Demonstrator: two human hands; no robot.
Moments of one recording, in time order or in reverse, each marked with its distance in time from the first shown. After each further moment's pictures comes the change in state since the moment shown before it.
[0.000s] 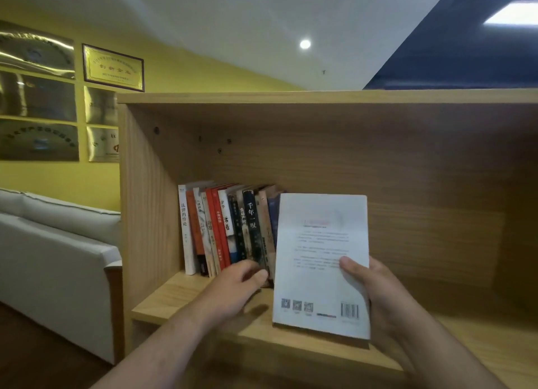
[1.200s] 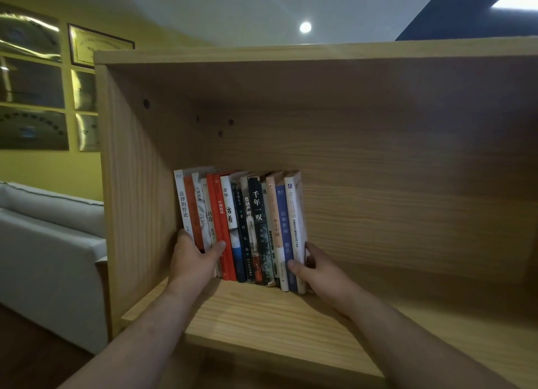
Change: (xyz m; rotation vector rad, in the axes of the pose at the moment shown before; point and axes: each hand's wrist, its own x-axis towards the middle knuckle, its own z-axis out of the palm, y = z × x) left_hand 0.082 -0.085 -0.038 -0.309 0.613 -0.115; right_hand 0.102 0.055 0.054 -0.662 -0.058 -0.090
